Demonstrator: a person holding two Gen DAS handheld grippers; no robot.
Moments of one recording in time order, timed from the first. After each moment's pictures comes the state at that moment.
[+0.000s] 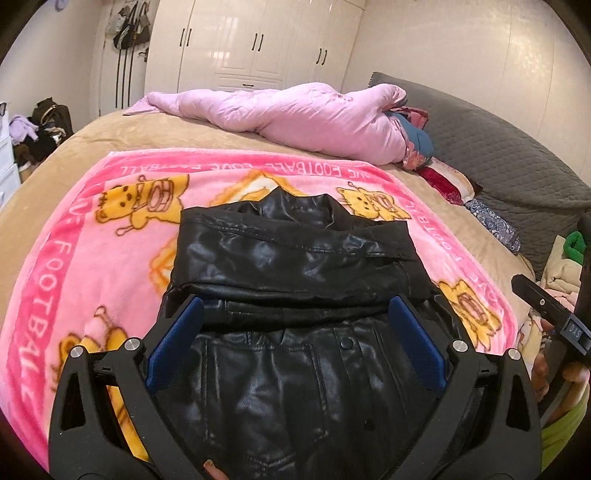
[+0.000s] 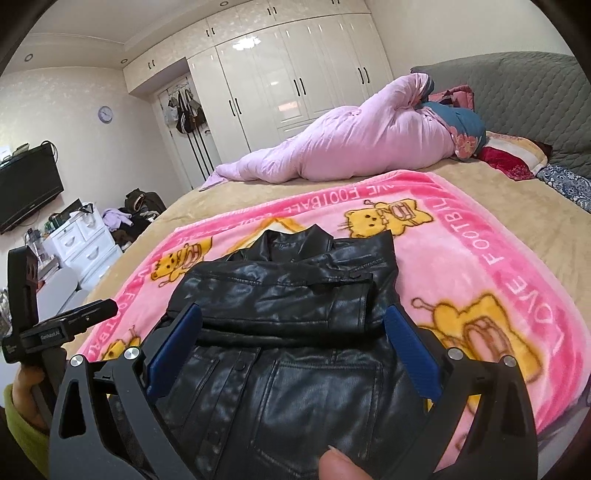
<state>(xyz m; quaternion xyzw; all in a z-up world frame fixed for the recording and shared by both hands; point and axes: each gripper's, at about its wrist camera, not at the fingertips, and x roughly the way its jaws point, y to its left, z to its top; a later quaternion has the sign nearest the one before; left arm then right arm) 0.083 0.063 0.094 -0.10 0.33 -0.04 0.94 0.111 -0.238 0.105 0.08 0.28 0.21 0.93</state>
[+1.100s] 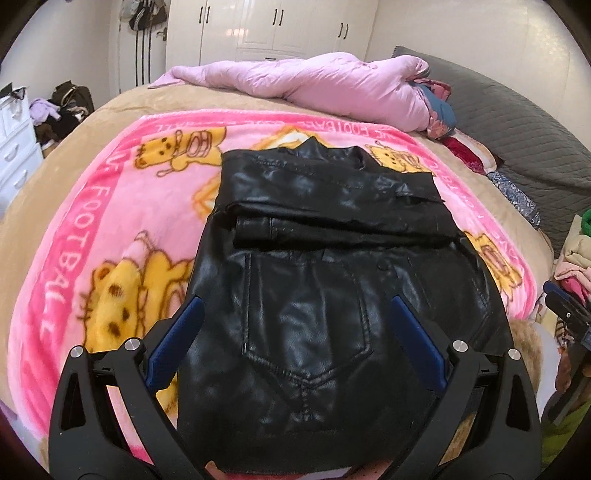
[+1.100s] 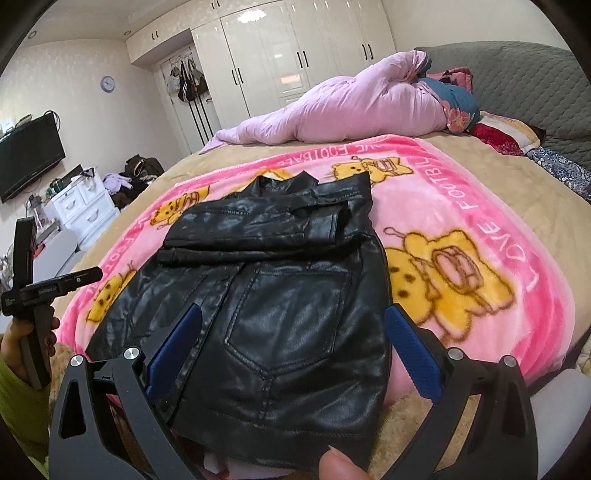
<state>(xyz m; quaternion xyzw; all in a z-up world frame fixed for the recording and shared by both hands) 0.021 0.082 0.054 -0.09 0.39 0.00 0.92 0.042 -0.277 0.060 0.04 0.34 0.21 0.92</state>
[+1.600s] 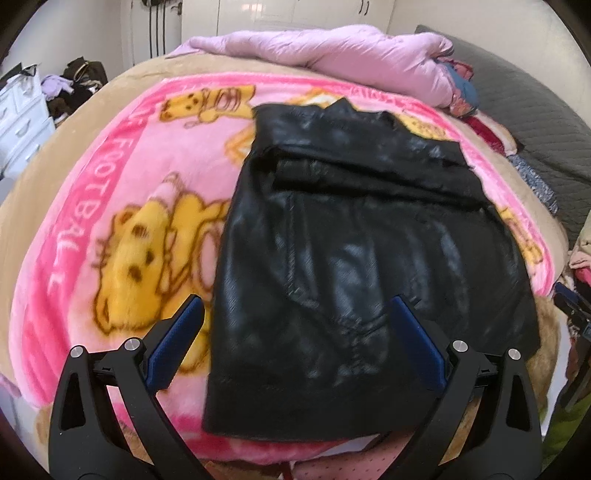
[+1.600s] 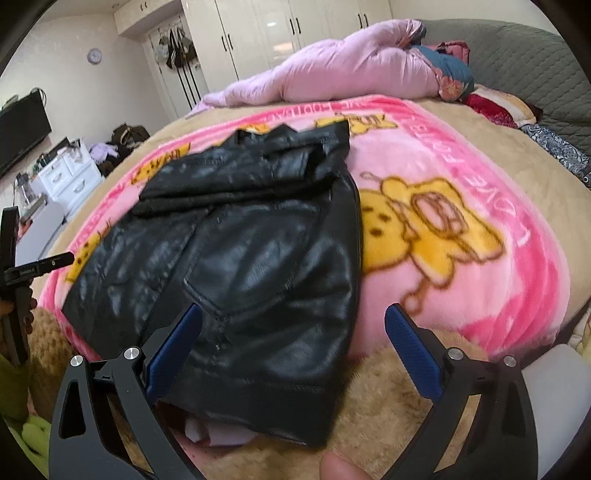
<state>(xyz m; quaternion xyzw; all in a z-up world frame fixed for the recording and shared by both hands) -0.001 0.109 0.013 -0.09 0.44 0.03 0.89 0.037 -0.301 0.013 0.02 0.41 0.20 0.89</state>
